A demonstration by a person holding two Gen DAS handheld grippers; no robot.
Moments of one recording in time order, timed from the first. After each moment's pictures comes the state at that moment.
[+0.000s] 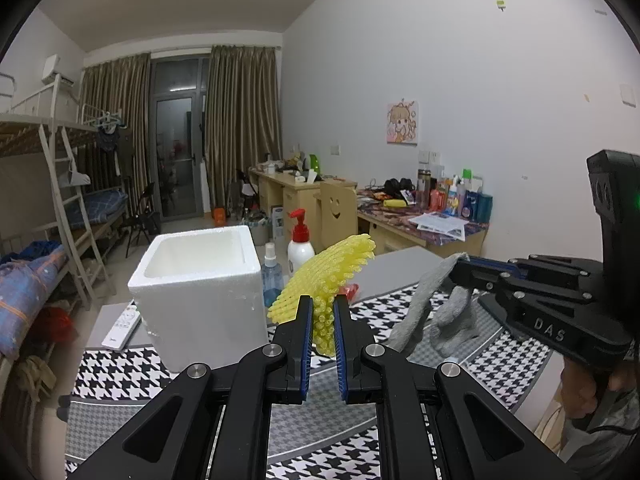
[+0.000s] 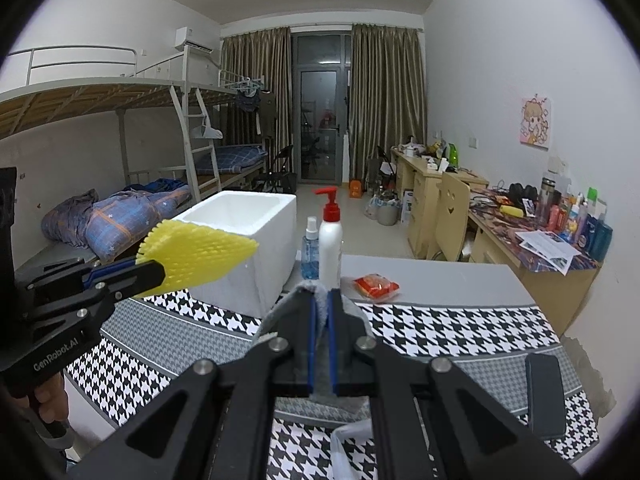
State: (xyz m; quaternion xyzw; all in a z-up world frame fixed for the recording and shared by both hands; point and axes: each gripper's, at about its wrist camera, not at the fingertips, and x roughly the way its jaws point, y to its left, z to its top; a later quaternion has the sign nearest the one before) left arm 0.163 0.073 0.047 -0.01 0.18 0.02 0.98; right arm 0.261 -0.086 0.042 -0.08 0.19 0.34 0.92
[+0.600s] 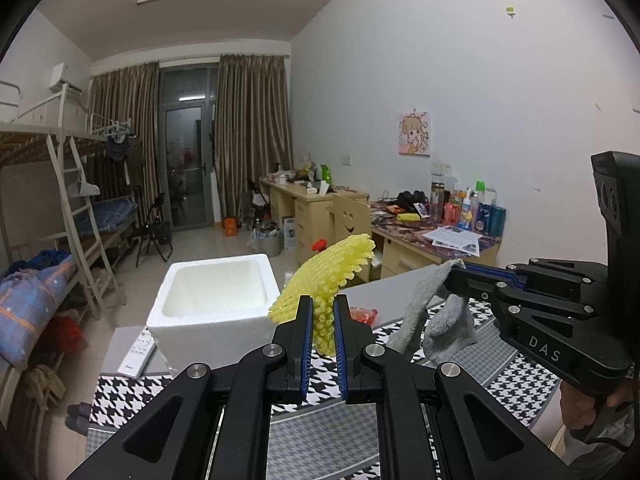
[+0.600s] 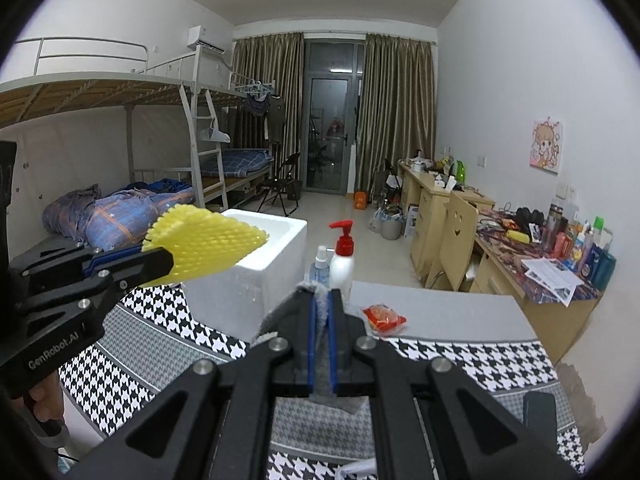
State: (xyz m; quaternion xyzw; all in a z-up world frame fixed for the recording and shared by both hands) left arm 0.182 0.088 0.071 -0.01 0.17 0.04 0.99; right arm 0.274 -0.055 0.071 -0.10 0.17 0.34 0.92
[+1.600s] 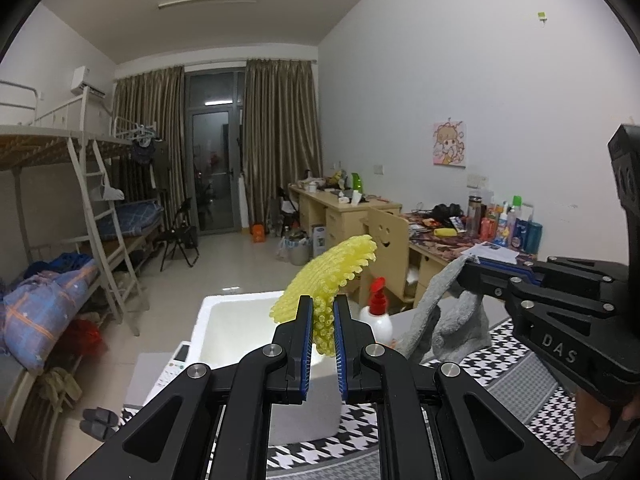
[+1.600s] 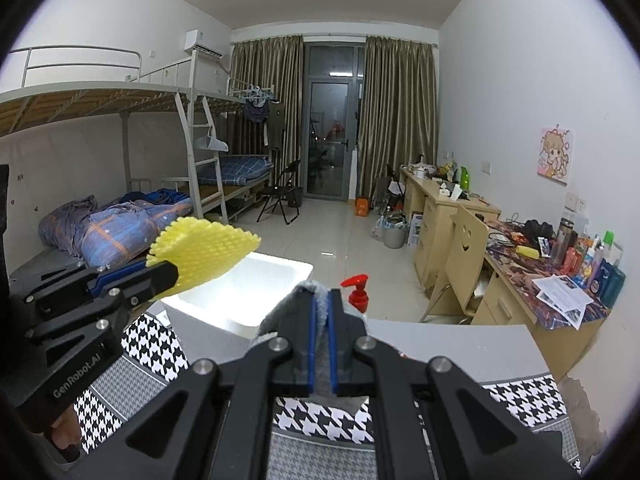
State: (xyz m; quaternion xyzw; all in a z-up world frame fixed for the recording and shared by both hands) left arm 0.236 0.138 0.091 -0.01 0.16 0.09 0.98; right arm 0.318 0.001 0.103 -0.09 0.17 0.34 0.92
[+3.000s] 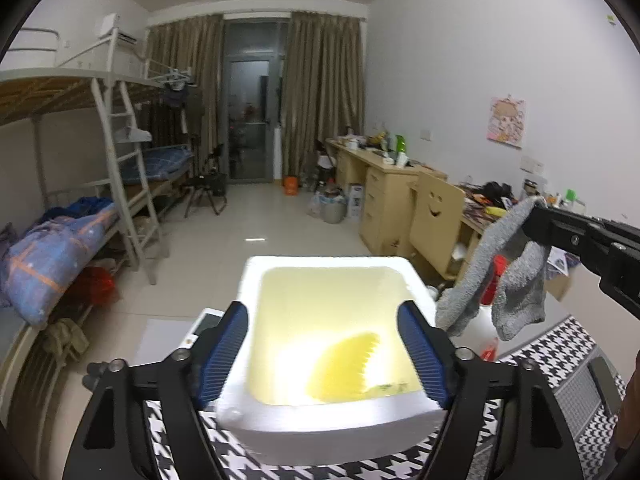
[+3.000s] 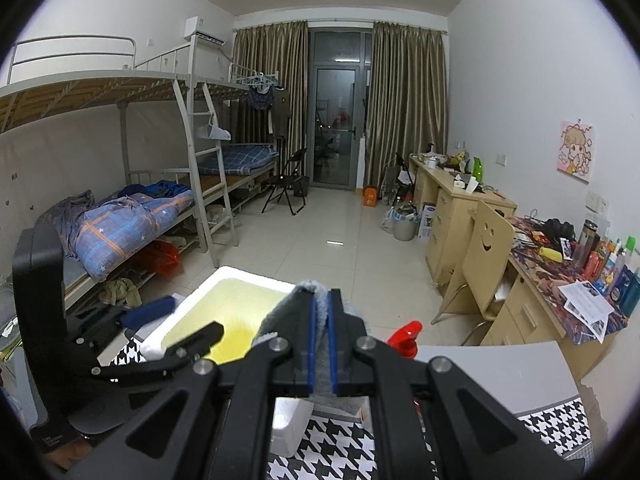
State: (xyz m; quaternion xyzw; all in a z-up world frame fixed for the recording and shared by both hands) left arm 0.306 0.234 0.049 -0.07 0.23 0.15 0.96; right arm 0.366 0.079 0.095 -0.10 0.19 0.35 0.91
